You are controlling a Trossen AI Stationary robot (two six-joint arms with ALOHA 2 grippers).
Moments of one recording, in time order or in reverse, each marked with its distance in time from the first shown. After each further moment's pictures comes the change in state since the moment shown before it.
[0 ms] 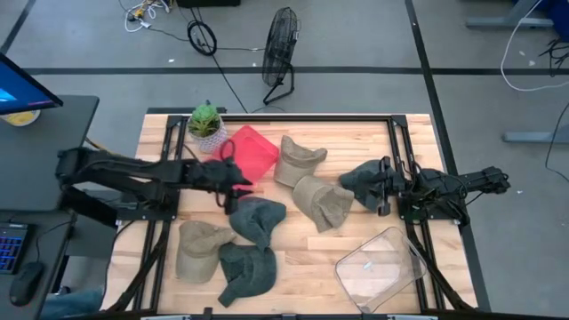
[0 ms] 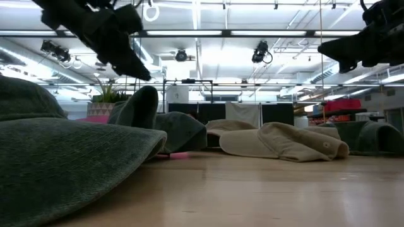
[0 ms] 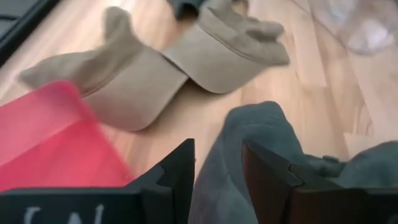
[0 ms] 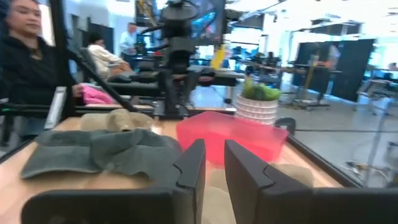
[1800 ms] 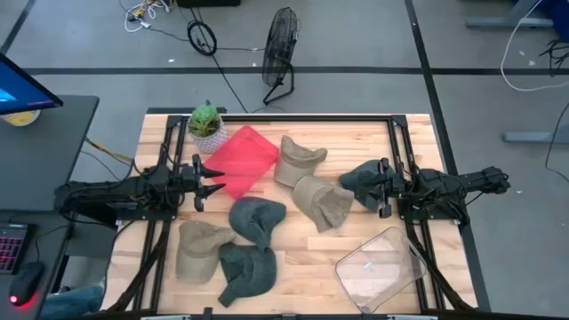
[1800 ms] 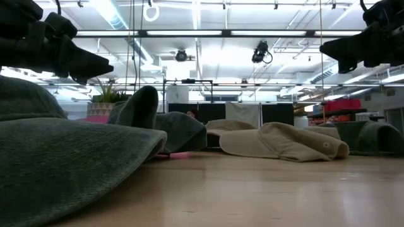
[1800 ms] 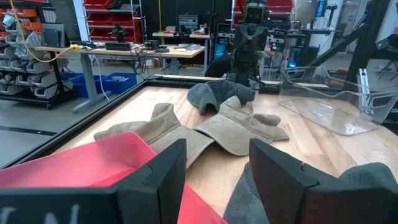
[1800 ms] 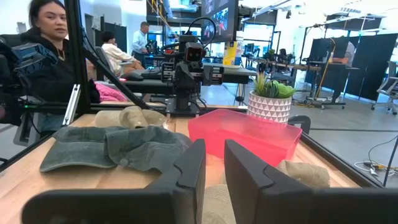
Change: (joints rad) left arm 0.108 -0.990 -0.611 0.199 0.016 0.052; right arm 0.001 0.000 0.000 -0.013 -0.066 0.005
